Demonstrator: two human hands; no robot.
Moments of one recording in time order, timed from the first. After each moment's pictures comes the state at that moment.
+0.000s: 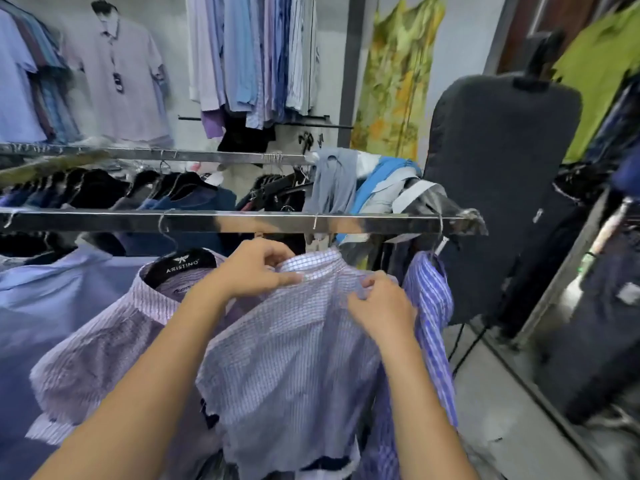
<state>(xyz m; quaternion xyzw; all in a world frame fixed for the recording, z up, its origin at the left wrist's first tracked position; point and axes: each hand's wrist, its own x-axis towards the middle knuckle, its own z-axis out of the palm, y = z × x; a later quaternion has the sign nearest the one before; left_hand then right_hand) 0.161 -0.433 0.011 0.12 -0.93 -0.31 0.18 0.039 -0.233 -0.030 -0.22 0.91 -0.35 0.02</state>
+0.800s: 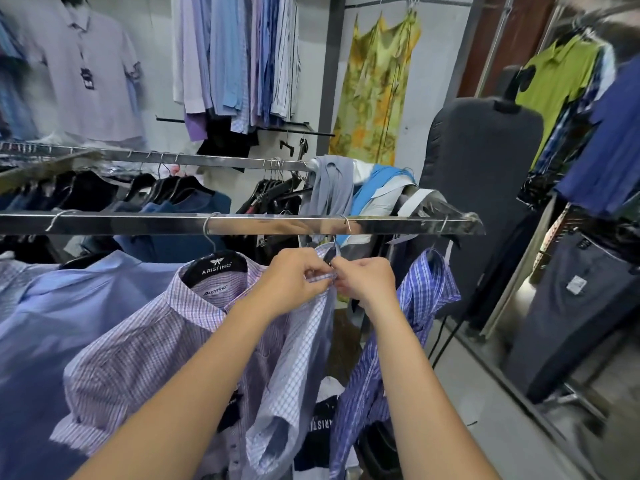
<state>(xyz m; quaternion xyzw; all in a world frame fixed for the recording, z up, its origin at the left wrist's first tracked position) 0.173 -0.435 -0.016 -0.02 -0.91 -0.24 0.33 0.096 -0.297 0.005 -0.13 0.79 -0.59 0.10</state>
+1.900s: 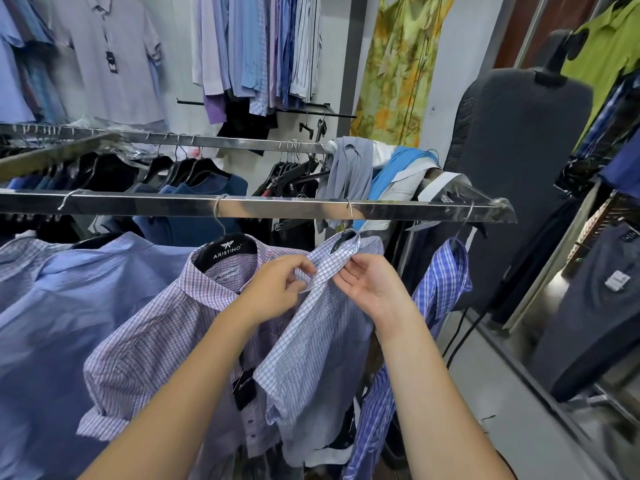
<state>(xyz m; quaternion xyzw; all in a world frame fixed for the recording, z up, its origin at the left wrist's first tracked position) 0.202 -0.452 -0.053 0.11 -0.90 -0.34 0.23 0.083 -0.305 -0.021 -0.05 0.42 -0.81 0.40</state>
